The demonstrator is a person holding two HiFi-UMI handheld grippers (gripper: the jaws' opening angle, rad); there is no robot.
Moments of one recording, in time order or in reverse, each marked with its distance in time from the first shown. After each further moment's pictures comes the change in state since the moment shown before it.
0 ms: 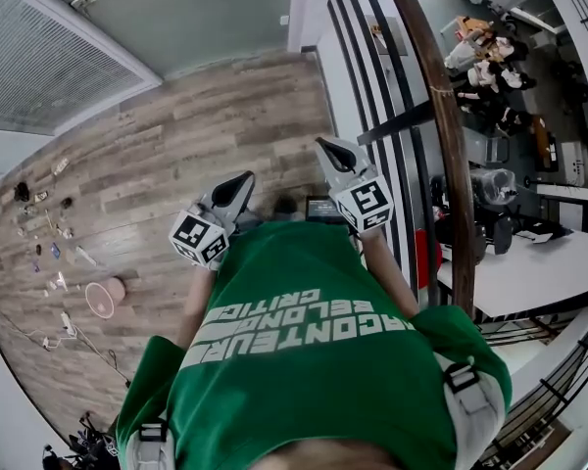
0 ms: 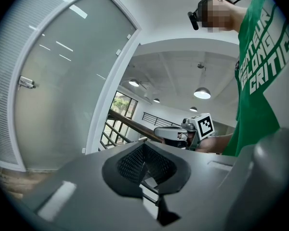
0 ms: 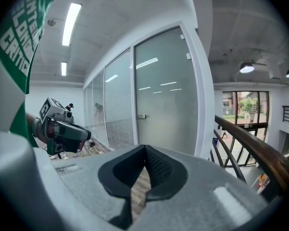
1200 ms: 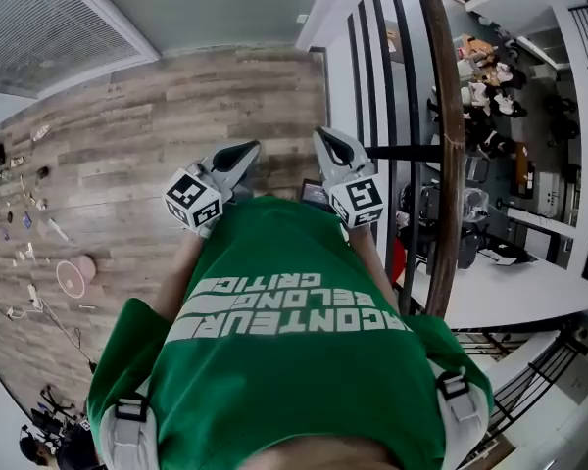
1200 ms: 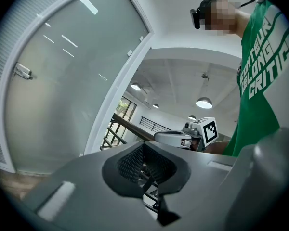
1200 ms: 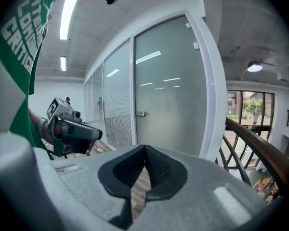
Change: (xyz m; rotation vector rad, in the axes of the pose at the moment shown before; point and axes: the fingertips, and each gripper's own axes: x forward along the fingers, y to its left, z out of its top) left arm 0.052 0.101 0.047 -0.068 -0.056 -0.059; right arm 0.101 -0.028 0.031 -0.033 0.048 0.020
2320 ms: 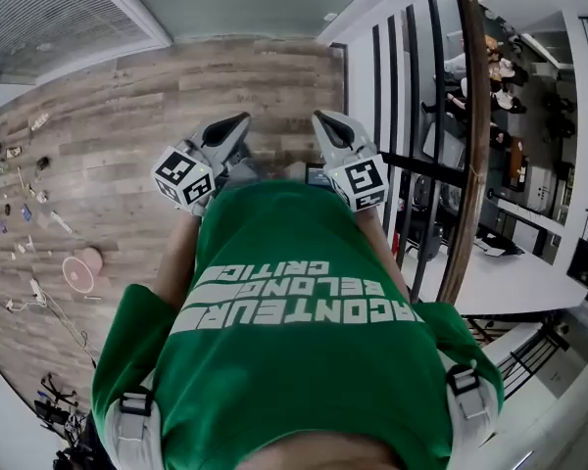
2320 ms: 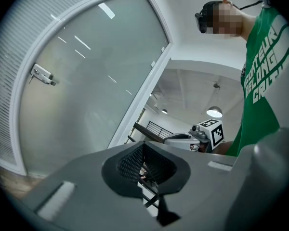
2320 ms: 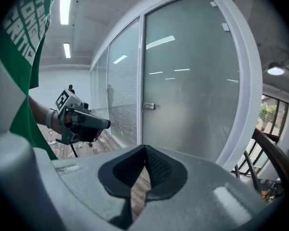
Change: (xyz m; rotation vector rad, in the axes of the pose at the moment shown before) left arm -0.059 0.184 0.063 -0.080 -0.048 0.073; right arm 0.172 0.037 0.040 -0.098 0.146 0.077
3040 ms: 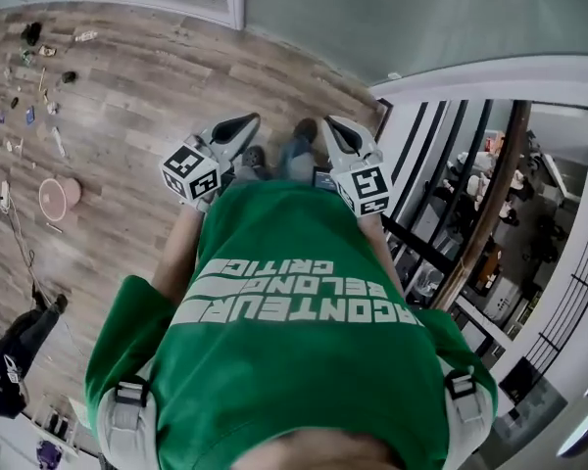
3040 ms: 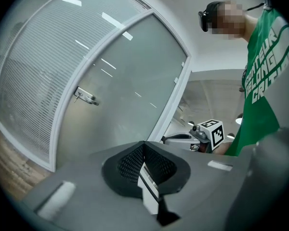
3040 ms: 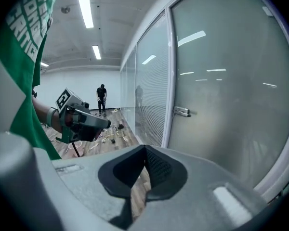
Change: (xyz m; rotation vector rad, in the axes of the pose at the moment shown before) left arm -0.095 0.066 0.021 -0.049 -0.170 0.335; right arm 0.106 0.060 0.055 -0.176 -0.027 0.335
